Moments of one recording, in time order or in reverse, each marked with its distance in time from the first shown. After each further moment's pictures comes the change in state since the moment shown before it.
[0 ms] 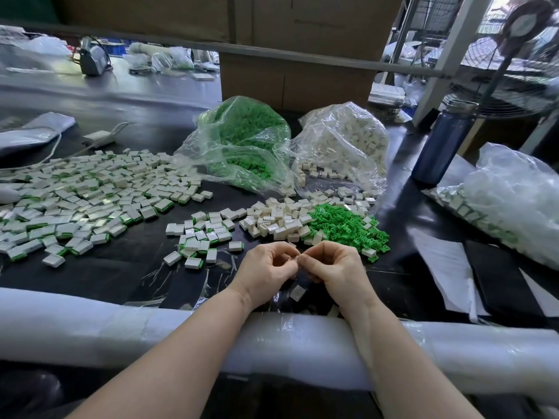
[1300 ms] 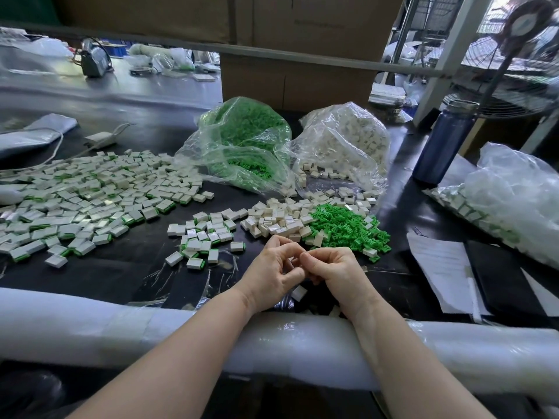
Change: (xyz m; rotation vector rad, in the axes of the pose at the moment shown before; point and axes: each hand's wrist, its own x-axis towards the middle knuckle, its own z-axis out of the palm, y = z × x) left_hand 0.000 0.002 0.004 -0.017 -0.120 0.085; right_hand 0.001 -0.003 0.000 0.000 -0.088 0.084
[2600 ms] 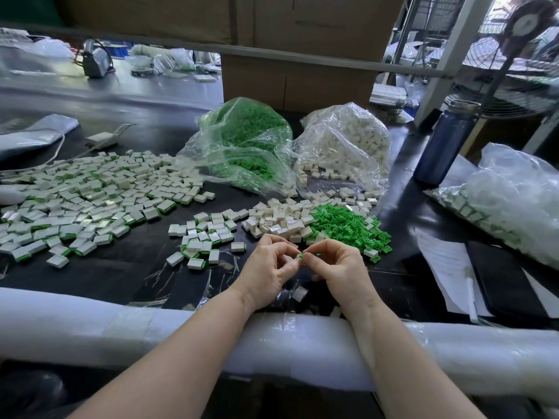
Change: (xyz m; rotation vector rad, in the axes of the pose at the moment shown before) left_hand 0.002 -0.003 -0.004 0.065 0.113 -0.034; right_hand 0.003 0.007 -0.003 -0.120 0.123 -0.117
